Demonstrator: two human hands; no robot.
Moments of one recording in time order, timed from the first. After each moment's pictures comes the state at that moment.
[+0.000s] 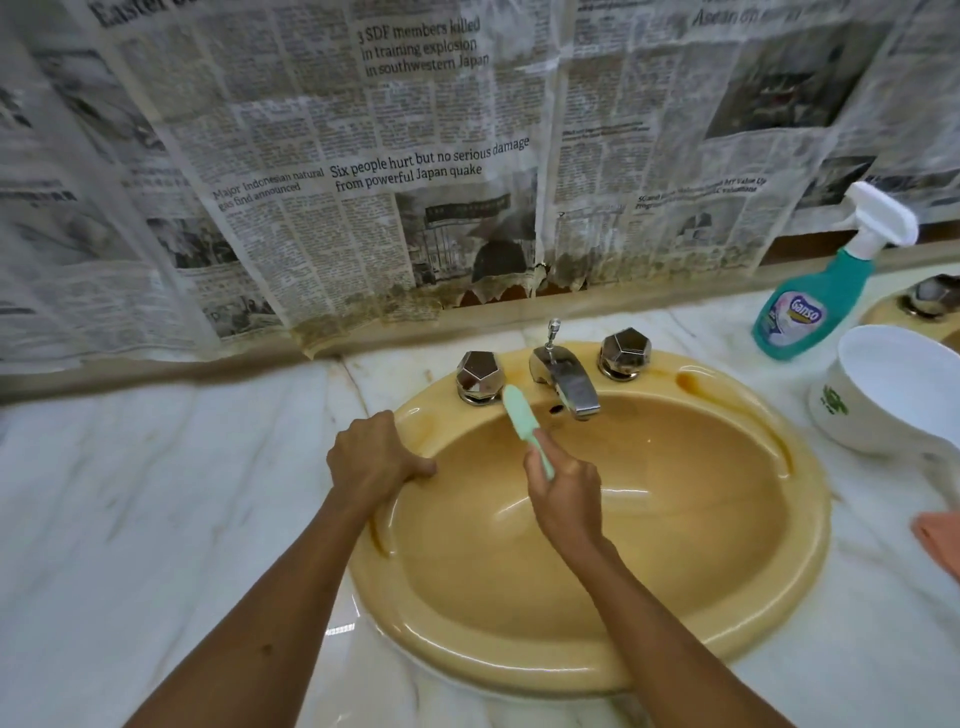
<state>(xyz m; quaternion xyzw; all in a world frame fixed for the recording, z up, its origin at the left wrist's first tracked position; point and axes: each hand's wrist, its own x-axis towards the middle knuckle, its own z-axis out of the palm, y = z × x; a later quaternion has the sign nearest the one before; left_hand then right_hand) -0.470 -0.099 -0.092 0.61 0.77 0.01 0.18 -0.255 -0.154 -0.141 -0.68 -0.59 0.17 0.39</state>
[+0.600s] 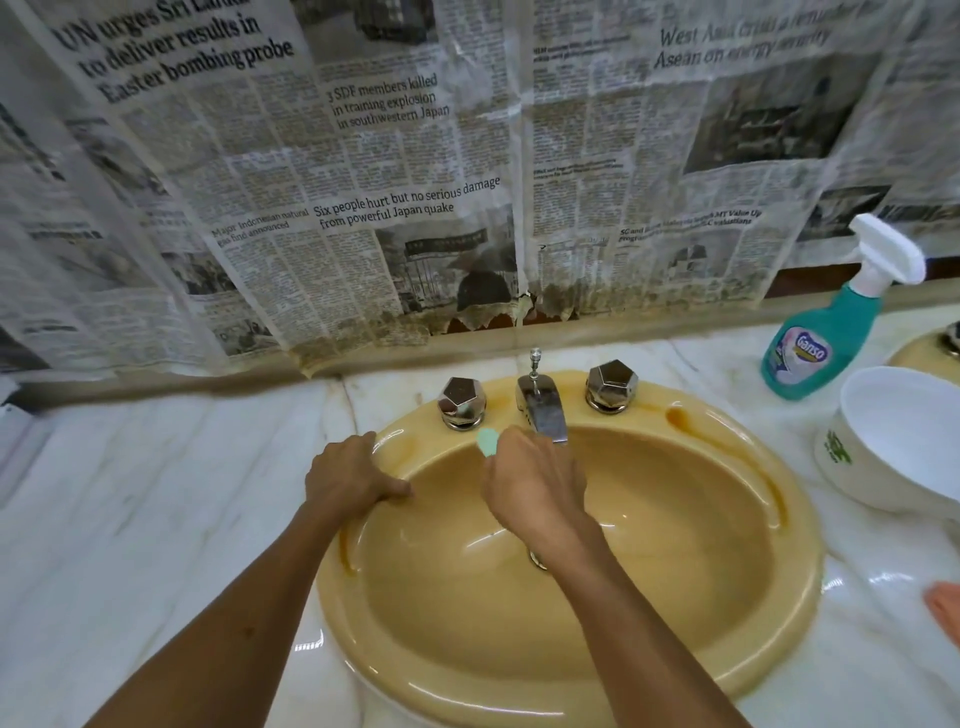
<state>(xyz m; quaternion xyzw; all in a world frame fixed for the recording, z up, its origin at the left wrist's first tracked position) -0.463 -0.101 -0.089 0.59 0.79 0.00 0.17 -0.245 -0.136 -0.007 -0.71 -0.67 0.22 0.04</state>
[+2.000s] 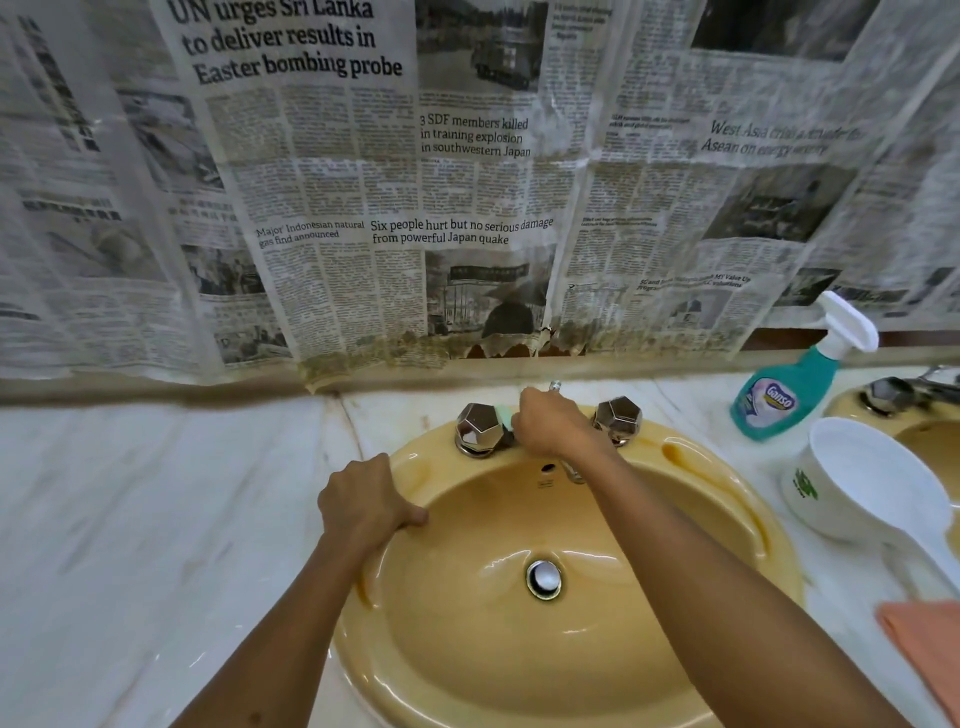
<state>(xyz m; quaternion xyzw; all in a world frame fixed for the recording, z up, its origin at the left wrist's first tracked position) -0.473 -0.098 -0.093 0.62 0.77 0.00 0.16 -0.264 -0.048 0.002 -0.68 -0.70 0.21 -0.05</state>
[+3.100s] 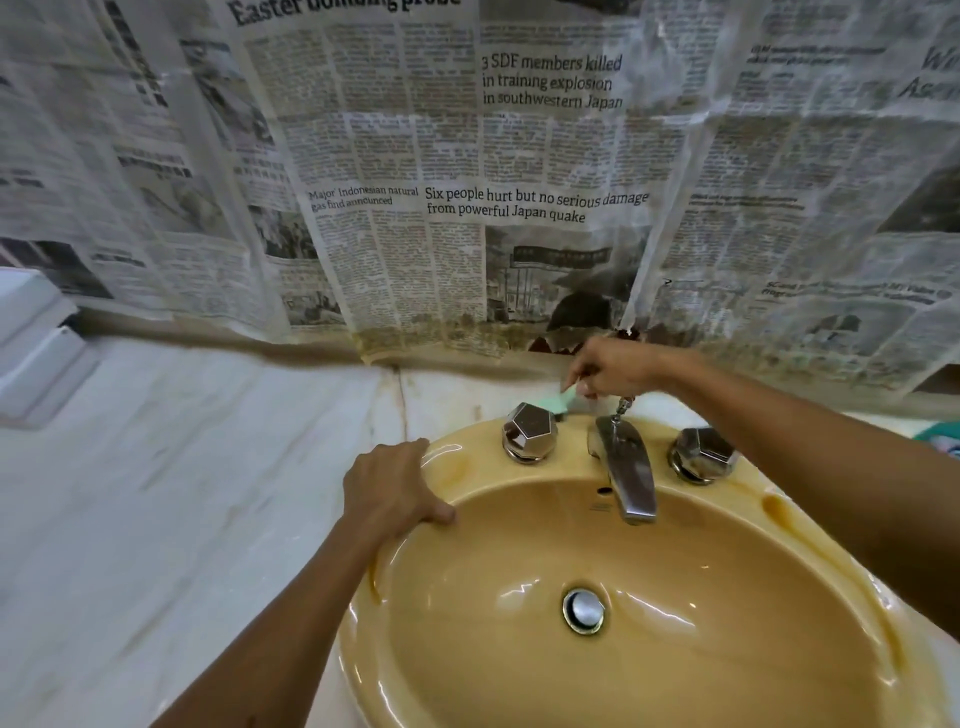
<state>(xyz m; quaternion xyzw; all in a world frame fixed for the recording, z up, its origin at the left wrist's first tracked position) -0.468 -0.098 -0.090 0.57 0.80 -0.01 0.18 -0.228 0.086 -0.014 -0.43 -0.85 0.27 -0.13</state>
